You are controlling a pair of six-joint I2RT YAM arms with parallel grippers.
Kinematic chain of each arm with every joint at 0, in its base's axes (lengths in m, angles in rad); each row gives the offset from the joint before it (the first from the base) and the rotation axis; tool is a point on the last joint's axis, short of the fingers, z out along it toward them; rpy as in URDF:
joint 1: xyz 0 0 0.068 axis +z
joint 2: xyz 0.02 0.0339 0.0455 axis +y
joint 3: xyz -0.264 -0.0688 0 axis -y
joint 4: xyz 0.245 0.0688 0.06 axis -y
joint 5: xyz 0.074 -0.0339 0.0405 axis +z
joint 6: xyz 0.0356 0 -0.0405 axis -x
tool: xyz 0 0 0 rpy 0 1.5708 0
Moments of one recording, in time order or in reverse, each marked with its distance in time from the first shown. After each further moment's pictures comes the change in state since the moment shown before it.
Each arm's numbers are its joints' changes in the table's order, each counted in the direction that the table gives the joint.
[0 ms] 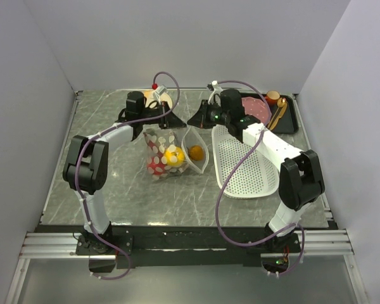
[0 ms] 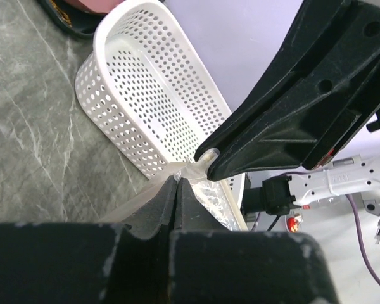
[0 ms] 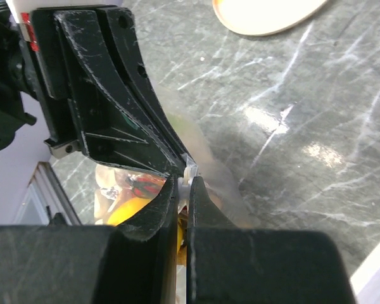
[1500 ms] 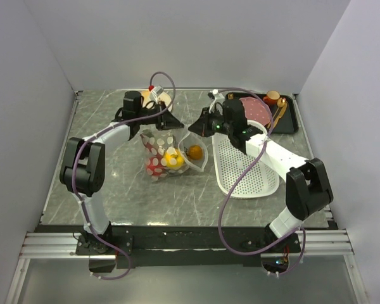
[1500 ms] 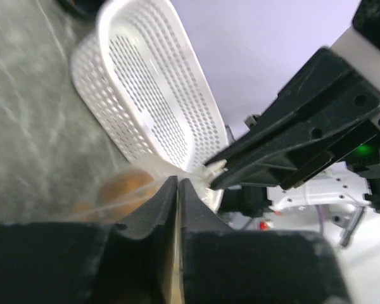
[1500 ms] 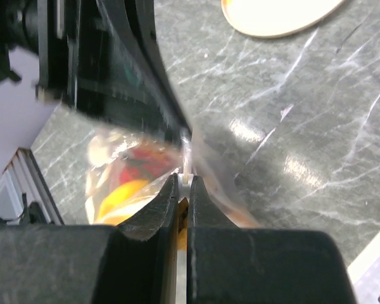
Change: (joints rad) left arm 0.023 -0.037 -0.006 -0.098 0.006 0.082; right arm 0.026 -0.111 -0.185 0.133 -0.026 0.081
